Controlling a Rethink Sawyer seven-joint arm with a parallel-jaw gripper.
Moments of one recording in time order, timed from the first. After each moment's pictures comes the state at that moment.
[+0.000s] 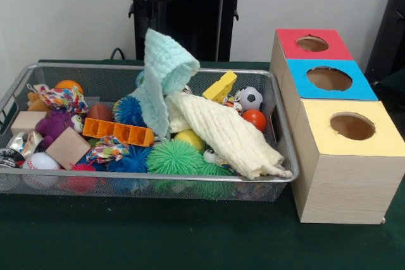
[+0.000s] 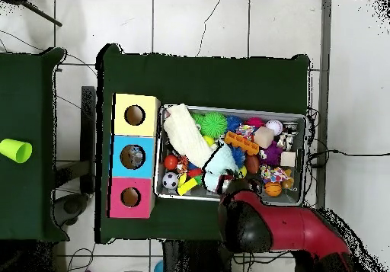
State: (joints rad) arm -0.77 -1.01 0.38 2.15 -0.50 0.21 1.89
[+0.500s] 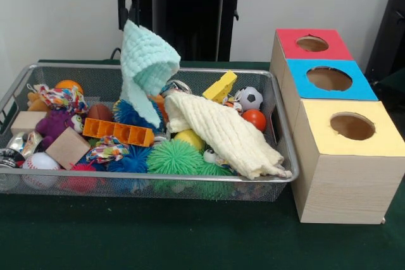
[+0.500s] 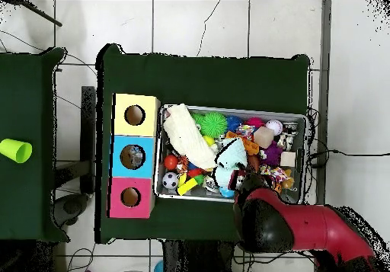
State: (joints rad) arm -0.93 -1.06 0.55 2.15 -0.52 0.26 1.89
